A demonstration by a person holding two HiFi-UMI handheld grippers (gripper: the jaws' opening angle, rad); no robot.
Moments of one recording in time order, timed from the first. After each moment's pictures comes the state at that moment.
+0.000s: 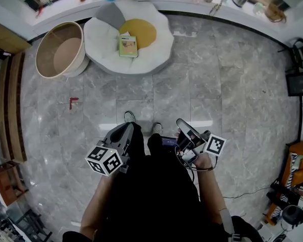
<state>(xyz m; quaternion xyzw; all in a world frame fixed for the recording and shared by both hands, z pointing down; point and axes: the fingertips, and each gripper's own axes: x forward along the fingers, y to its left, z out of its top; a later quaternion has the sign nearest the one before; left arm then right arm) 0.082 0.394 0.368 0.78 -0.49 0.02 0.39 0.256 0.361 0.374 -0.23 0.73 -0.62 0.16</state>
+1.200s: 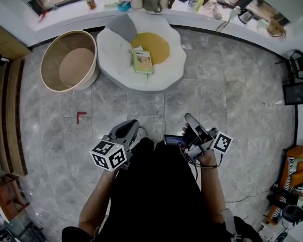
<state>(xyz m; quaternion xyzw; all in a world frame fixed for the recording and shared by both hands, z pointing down) -0.086 0.291 0.363 0.82 -0.44 0.02 0.38 0.093 0.247 0.336 -0.27 0.75 -0.57 0.18</state>
